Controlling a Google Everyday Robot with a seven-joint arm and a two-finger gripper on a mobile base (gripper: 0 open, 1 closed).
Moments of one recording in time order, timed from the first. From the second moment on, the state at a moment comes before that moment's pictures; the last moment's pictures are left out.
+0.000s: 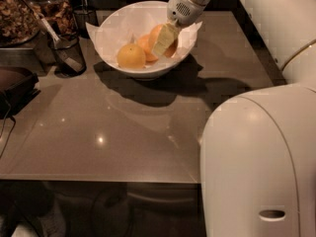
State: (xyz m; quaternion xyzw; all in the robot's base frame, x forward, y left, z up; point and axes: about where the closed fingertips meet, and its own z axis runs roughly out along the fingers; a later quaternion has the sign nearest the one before) arm 0.690 -0.030 0.928 -0.55 0.79 0.14 0.21
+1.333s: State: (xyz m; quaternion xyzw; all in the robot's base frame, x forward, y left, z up) arm 0.609 -0.009 0.958 -0.58 0.75 0.17 0.27
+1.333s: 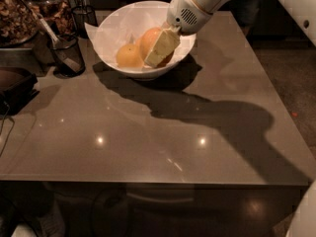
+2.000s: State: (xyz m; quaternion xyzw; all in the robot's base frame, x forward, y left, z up) arm 0.566 -0.003 0.990 -0.59 0.73 0.19 0.28
